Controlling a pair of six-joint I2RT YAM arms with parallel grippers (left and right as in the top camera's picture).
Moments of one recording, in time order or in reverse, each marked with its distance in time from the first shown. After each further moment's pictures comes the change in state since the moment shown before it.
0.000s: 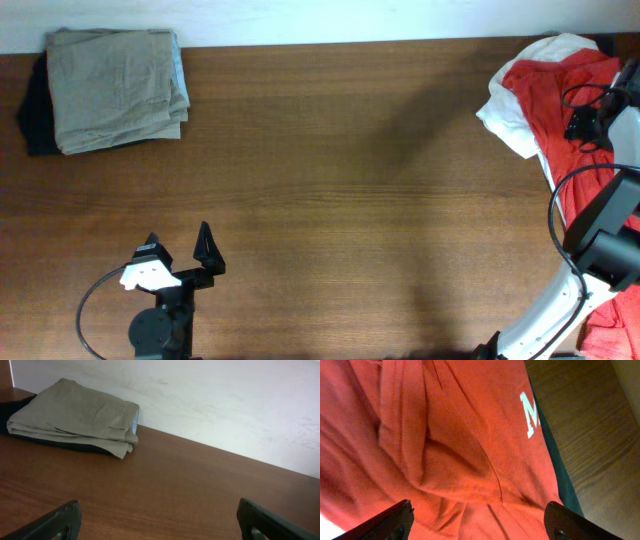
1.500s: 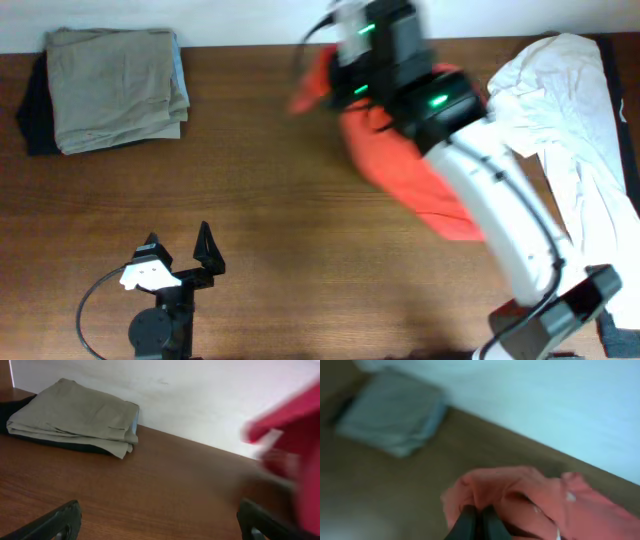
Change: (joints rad) left arm 0.000 0.000 0.000 0.000 0.000 0.000; right arm 1.110 -0.421 0.153 -0.065 -0.246 0.114
